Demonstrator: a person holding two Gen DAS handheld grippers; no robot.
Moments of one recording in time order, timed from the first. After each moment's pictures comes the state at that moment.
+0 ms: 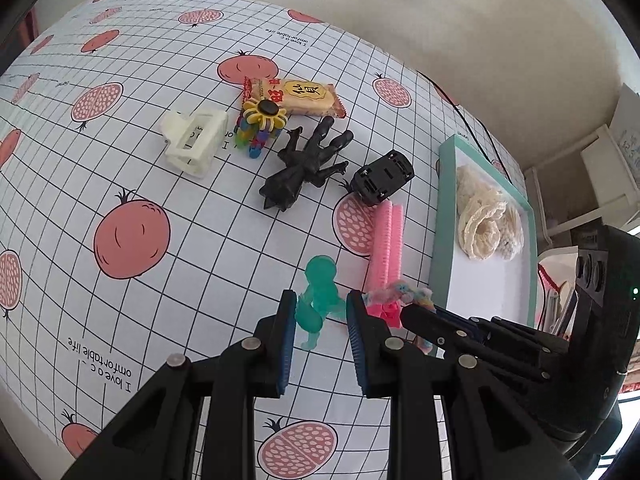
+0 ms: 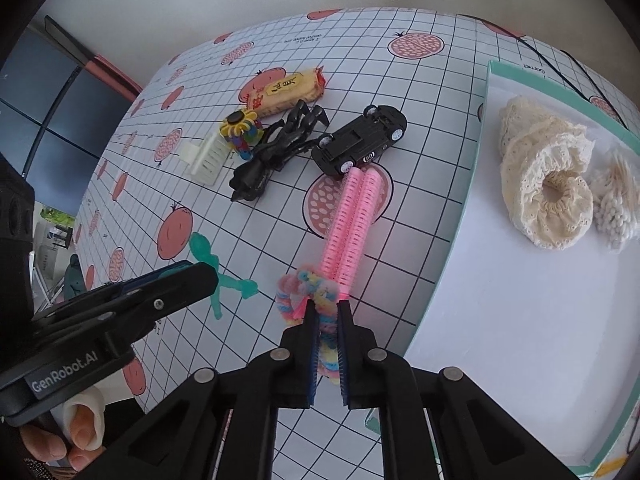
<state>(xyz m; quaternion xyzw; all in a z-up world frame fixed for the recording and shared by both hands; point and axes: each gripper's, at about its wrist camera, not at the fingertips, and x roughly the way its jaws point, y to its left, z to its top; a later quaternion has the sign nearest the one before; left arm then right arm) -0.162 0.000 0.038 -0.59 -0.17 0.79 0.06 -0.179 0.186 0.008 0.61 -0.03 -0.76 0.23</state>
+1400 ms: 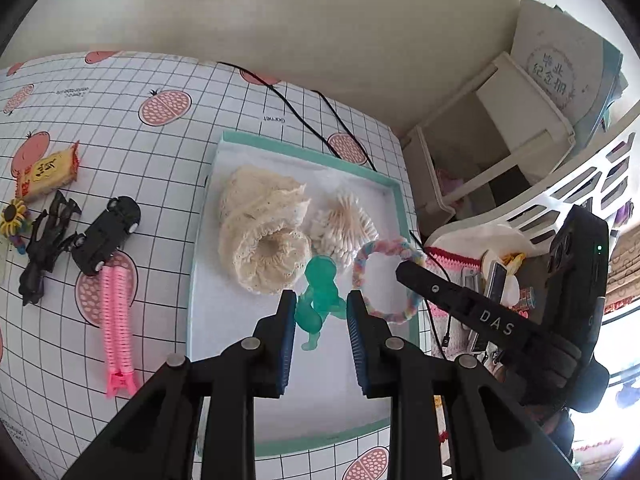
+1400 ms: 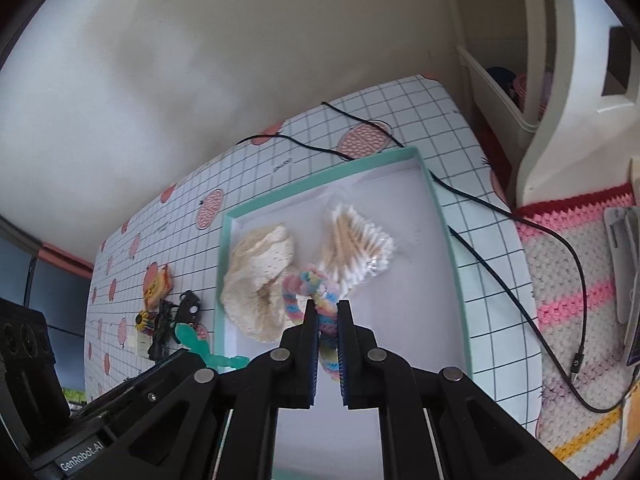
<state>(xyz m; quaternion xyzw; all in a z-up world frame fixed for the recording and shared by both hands) -0.215 0.196 0.064 -0.57 -0.14 0.78 0.23 -0.209 0.416 0.049 0.52 -0.23 -0.82 0.03</state>
